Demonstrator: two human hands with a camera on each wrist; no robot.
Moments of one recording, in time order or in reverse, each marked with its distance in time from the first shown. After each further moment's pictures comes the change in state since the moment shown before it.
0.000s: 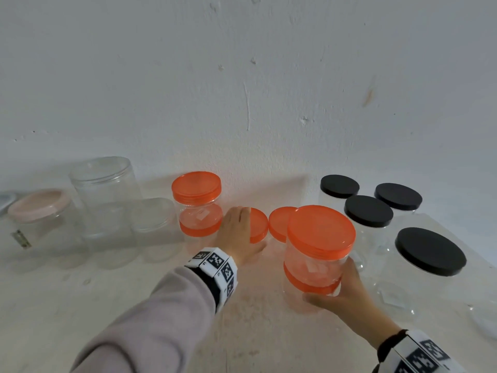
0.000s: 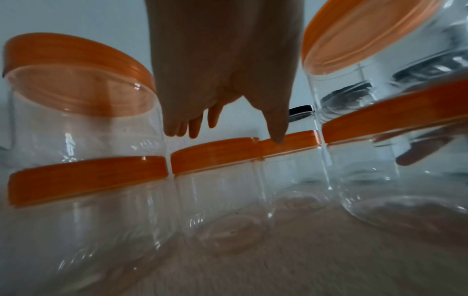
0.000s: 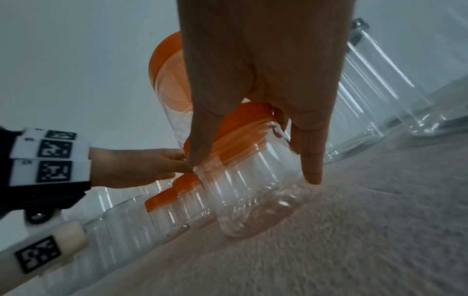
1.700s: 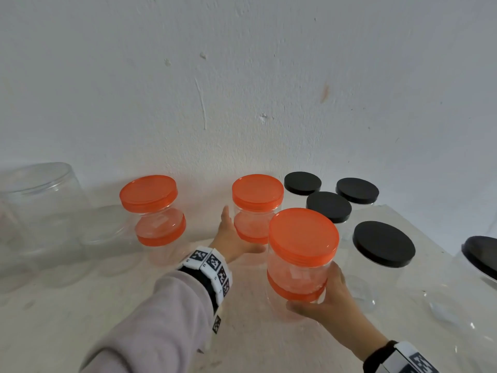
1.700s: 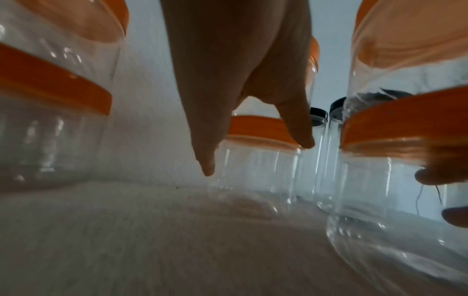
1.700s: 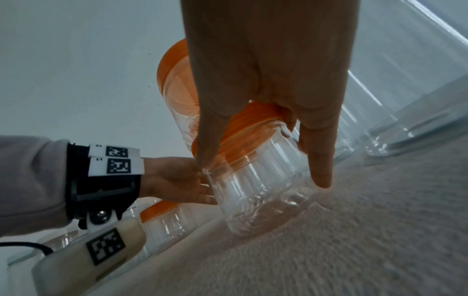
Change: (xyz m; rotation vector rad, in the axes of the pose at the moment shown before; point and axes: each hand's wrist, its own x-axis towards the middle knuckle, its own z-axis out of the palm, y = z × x) left_hand 0.037 0.043 0.041 -0.798 -0.189 -0.291; right_hand -0.011 0.021 -0.029 -0.042 0.031 0.091
